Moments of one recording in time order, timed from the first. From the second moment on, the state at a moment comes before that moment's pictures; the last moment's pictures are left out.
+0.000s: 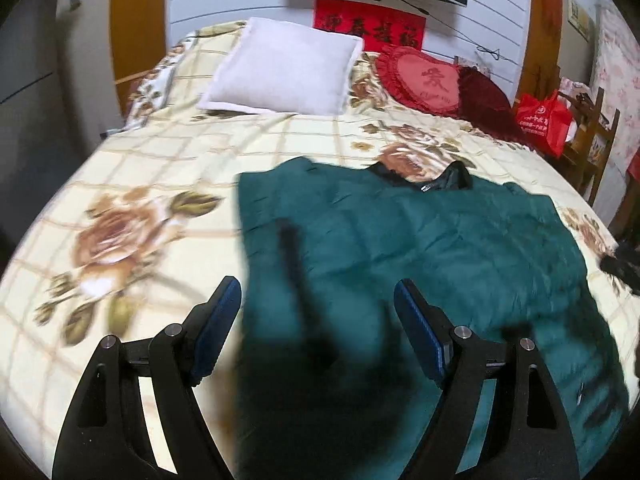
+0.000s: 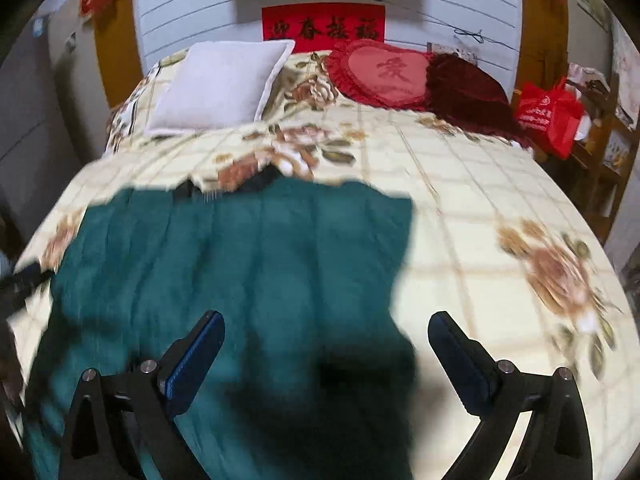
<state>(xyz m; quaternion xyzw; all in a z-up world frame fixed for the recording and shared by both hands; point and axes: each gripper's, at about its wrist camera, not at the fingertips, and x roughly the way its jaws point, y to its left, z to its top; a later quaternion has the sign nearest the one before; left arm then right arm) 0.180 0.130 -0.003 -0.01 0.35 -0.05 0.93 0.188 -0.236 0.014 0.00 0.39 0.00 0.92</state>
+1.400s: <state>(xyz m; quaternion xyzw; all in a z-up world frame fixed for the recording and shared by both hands) -0.033 0.180 -0.068 -0.13 0.44 -0.19 0.87 -0.043 -0.280 -0.077 0.20 0.40 0.19 0.87</state>
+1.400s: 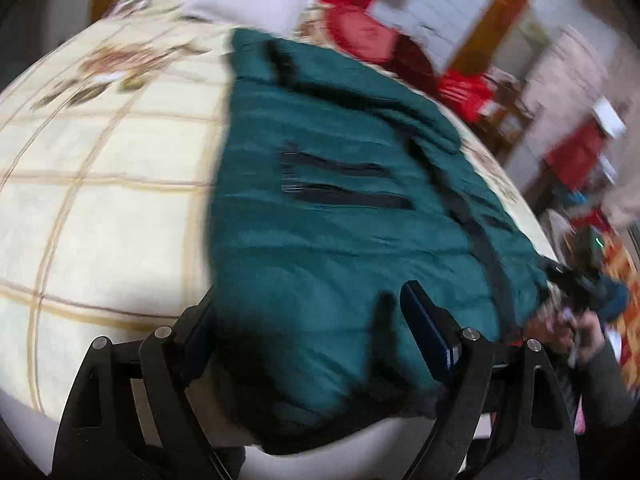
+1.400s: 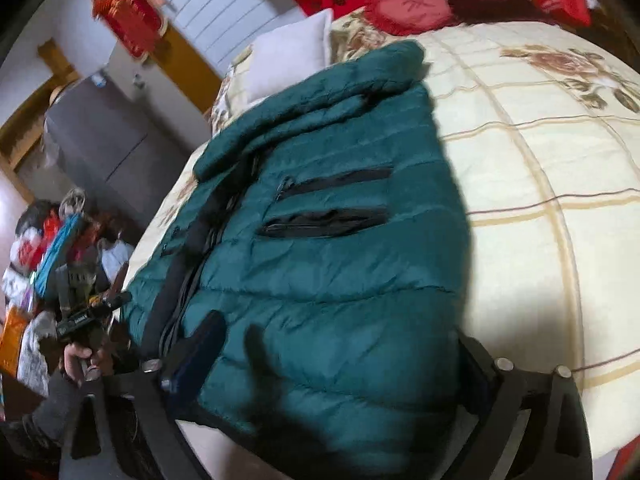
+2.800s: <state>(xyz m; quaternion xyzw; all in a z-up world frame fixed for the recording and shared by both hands) -0.035 0.163 -0.073 -0.09 0.44 -0.16 0.88 -0.052 -0.260 -0.081 0.13 0.38 0.15 0.90</state>
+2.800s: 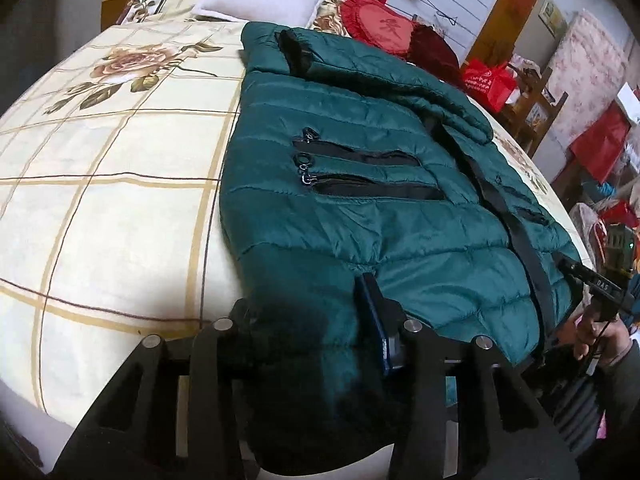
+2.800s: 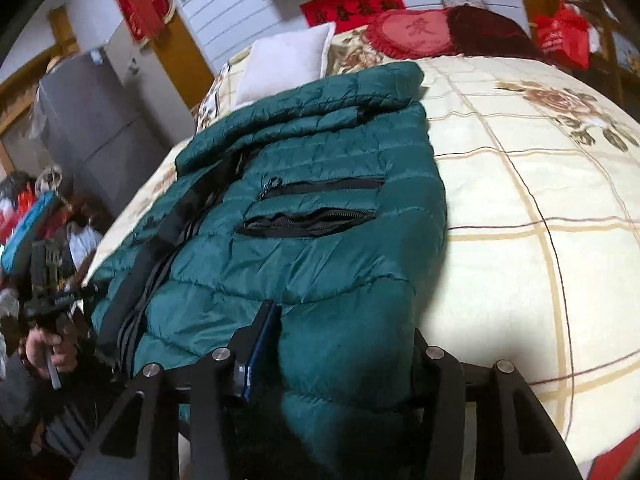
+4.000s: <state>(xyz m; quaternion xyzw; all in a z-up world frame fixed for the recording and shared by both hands) -0.130 0.197 0.017 -0.17 0.33 -0.19 0.91 -0.130 -0.295 0.009 0.16 0.29 0.19 0.93</state>
